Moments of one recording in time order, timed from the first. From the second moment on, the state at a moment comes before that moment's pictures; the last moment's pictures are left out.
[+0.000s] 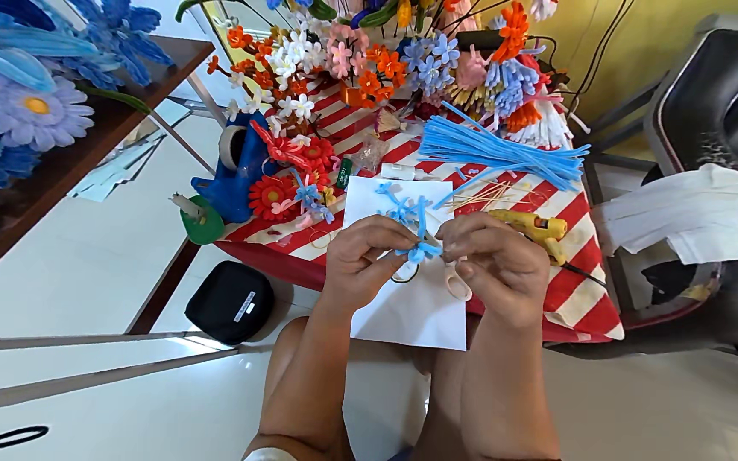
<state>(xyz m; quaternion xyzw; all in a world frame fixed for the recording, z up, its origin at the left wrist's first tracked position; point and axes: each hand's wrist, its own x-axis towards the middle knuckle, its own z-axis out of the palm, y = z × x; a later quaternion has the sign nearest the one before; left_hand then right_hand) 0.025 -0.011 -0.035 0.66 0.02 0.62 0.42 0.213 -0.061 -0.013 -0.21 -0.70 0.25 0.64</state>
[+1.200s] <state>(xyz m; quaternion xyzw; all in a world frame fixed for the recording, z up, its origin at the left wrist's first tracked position) 0.035 -0.025 -0.024 0.43 0.09 0.58 0.69 0.188 -0.057 -0.014 -0.33 -0.74 -0.04 0.58</state>
